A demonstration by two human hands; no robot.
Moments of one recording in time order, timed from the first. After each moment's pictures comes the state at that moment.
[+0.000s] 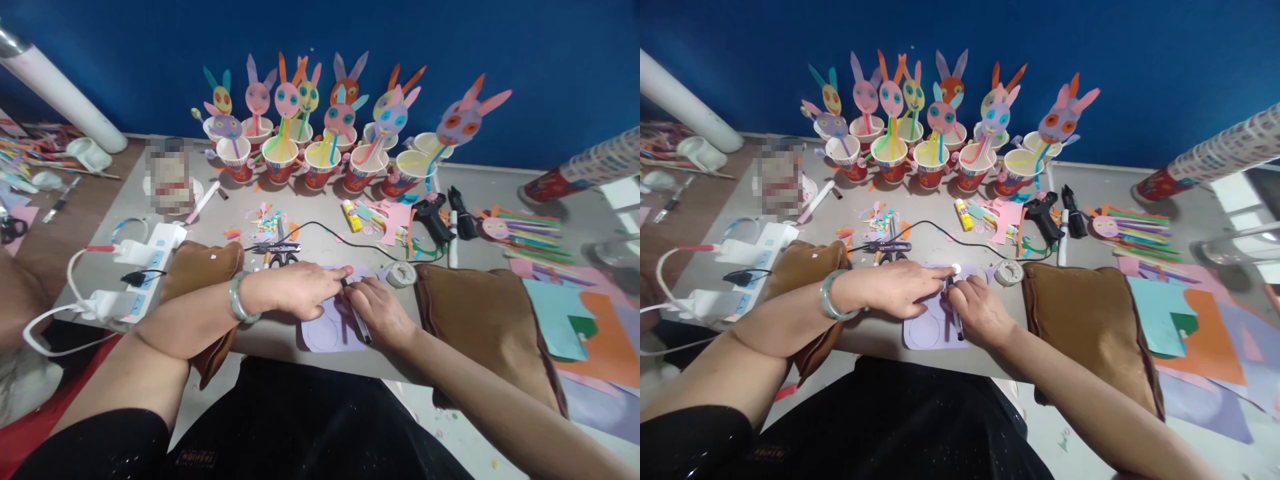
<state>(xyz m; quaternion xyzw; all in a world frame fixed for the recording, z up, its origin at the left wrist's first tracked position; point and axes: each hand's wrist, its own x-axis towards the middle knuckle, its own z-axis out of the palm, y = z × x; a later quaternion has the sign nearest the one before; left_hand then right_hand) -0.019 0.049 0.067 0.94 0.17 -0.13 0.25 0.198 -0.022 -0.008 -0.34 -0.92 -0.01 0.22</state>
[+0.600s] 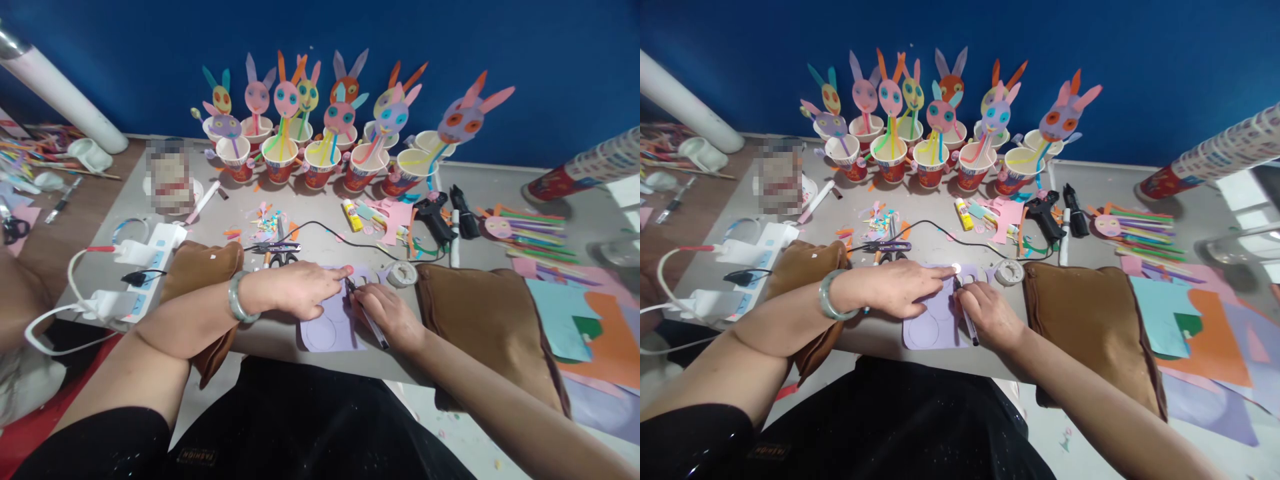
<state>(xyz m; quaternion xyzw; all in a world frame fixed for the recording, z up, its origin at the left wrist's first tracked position) -0.020 0.050 0.068 0.94 0.17 -0.14 0.25 0.214 -0.027 -0.016 -0.34 -0.90 0.01 0.26</state>
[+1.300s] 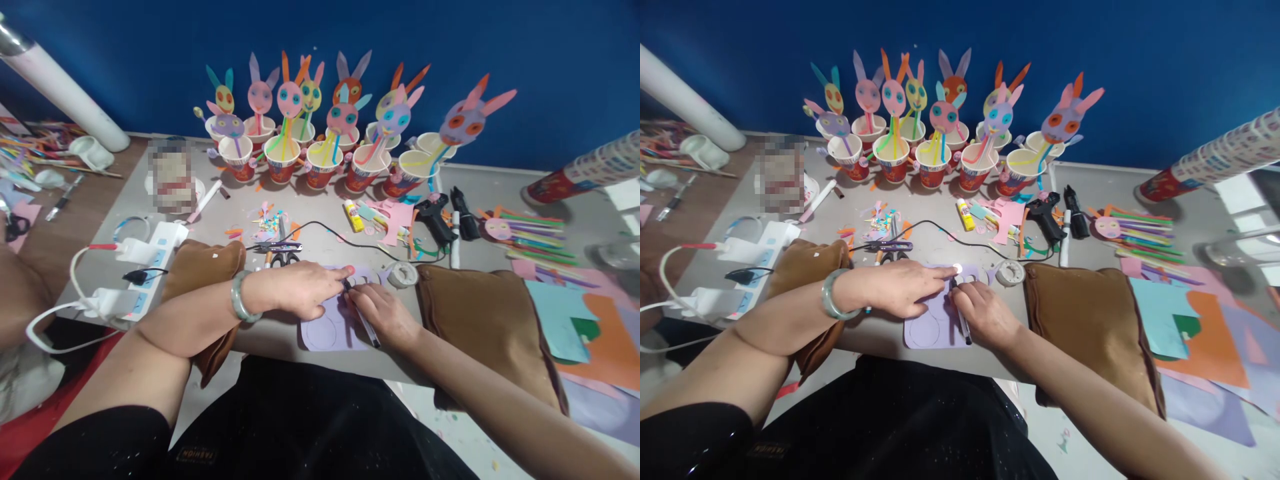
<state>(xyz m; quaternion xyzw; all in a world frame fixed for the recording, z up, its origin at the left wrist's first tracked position) -0.019 0.048 0.071 0.94 0.18 -0.14 0.25 0.206 -0.026 -0.013 -0.33 -0.91 0.00 0.24</state>
